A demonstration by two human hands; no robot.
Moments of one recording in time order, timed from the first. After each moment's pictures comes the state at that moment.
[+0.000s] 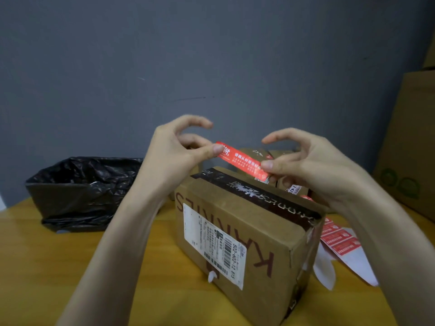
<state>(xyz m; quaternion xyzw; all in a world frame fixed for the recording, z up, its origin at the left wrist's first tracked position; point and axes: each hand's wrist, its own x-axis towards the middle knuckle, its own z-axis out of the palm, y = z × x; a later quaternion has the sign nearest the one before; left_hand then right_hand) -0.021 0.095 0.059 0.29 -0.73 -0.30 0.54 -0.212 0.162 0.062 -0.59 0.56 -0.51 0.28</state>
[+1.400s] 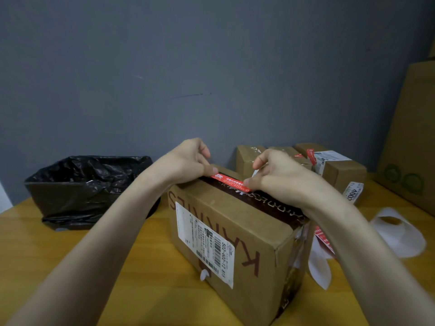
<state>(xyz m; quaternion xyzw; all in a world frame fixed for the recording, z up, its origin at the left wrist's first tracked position) -0.042 0.049 0.052 0.47 -0.80 -0.27 0.27 -0.204 0.135 0.041 -0.61 0.67 -0.37 0.23</state>
